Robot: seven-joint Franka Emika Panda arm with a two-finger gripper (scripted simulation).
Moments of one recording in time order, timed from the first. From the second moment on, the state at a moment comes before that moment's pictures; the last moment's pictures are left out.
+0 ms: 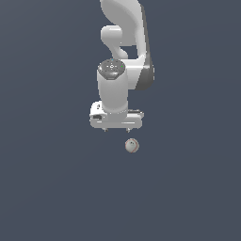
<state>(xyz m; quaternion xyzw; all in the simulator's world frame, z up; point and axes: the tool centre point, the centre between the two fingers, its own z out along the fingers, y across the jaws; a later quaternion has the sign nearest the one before) 0.003 -0.016 0.163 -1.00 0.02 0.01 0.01</state>
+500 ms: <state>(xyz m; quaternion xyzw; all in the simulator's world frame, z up) 0.006 -0.032 0.161 -1.00 0.02 0.01 0.00</state>
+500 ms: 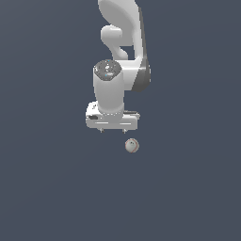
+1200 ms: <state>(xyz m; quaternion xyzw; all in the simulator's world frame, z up) 0.009 -0.028 0.154 -1.00 -0.01 0.00 0.00</state>
